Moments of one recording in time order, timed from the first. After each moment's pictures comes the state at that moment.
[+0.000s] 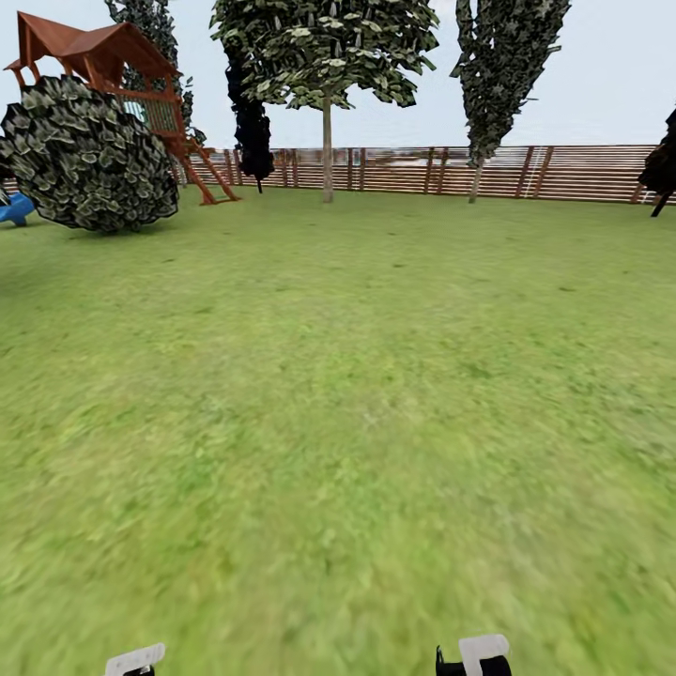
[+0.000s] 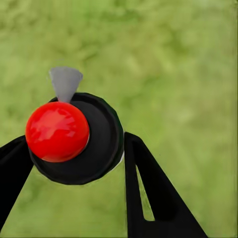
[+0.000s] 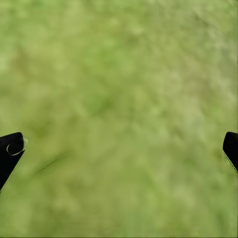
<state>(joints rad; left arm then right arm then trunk) -0.34 0.14 0.61 -0.16 -0.33 -0.39 -0.07 -0.40 0.04 -0.05 -0.03 0.32 -0.49 -0.34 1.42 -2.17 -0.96</state>
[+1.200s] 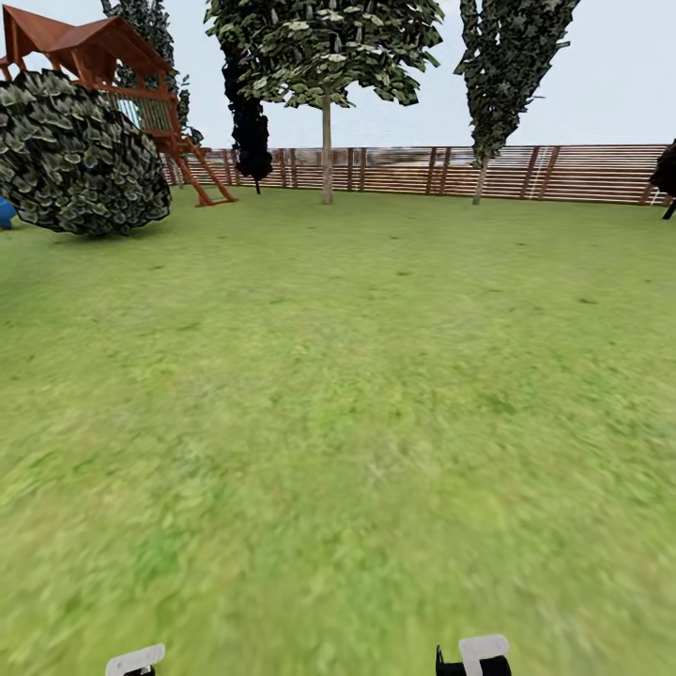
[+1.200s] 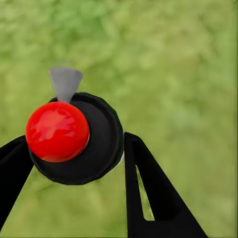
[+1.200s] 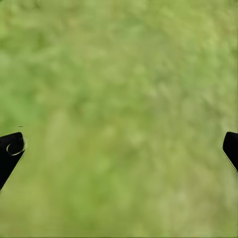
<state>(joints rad) -0.34 0.14 0.61 -0.16 -0.33 -0.39 -0.07 -0.40 0.04 -0.05 -0.03 0.32 -0.49 -0.34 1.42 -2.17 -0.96</state>
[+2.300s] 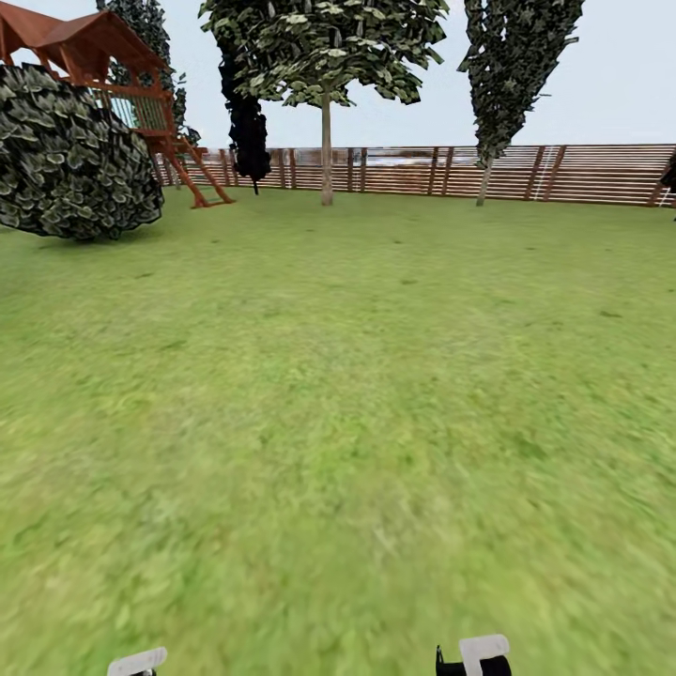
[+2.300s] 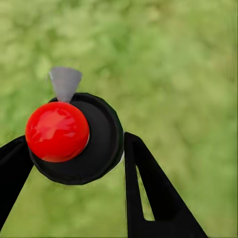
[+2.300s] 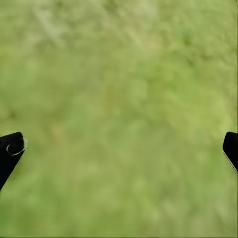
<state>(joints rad) -0.34 0.13 0.61 -0.14 -0.34 -0.39 -0.07 -0.40 0.04 -0.05 -0.03 0.32 -0.49 -0.34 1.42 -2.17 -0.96</state>
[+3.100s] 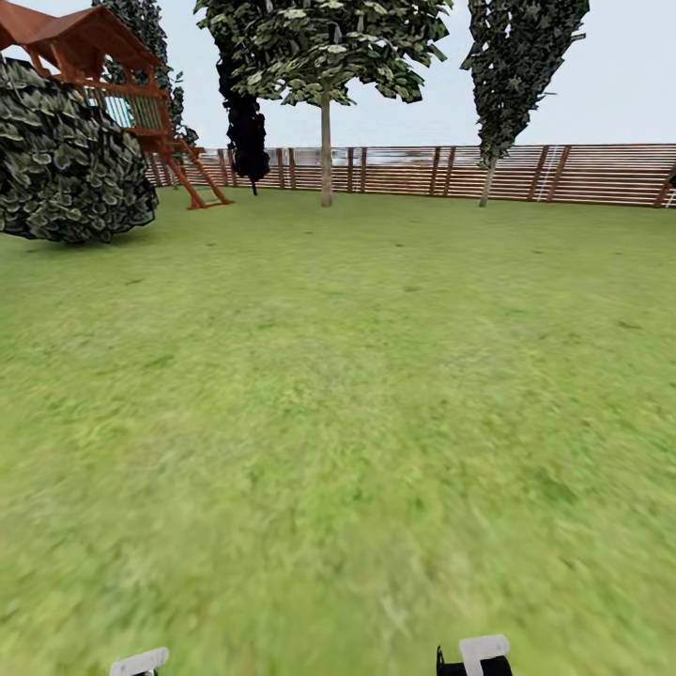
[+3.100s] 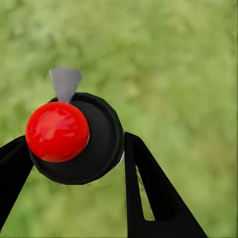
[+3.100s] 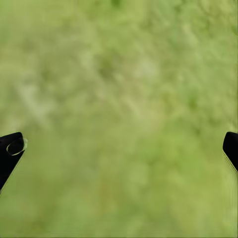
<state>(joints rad) -0.34 0.13 0.61 -0.14 -0.34 -0.39 -0.07 -0.40 0.04 -0.05 -0.02 0.32 -0.49 -0.34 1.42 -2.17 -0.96</state>
